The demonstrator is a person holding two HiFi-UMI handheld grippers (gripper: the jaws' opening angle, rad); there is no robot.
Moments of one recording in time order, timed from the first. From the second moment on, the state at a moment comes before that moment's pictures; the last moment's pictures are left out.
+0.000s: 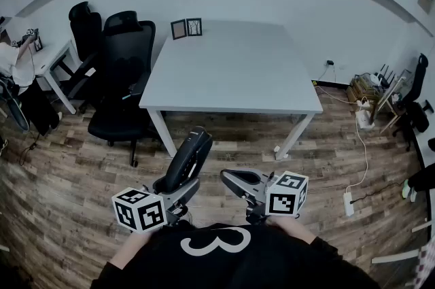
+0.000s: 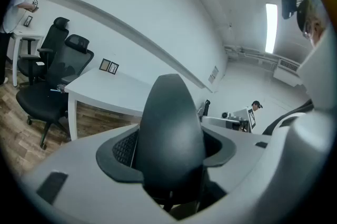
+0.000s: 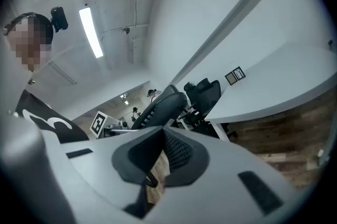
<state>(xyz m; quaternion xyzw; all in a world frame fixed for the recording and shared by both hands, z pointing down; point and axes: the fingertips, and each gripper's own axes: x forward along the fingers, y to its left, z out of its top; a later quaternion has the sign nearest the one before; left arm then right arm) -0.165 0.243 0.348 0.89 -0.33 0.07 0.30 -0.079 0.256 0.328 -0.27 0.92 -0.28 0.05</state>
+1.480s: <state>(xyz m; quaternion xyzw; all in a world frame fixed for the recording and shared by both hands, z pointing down) -0.120 0.217 0.360 0.89 -0.30 0.08 0.33 -0.017 0.242 0.337 -0.31 0.89 -0.32 0.08</state>
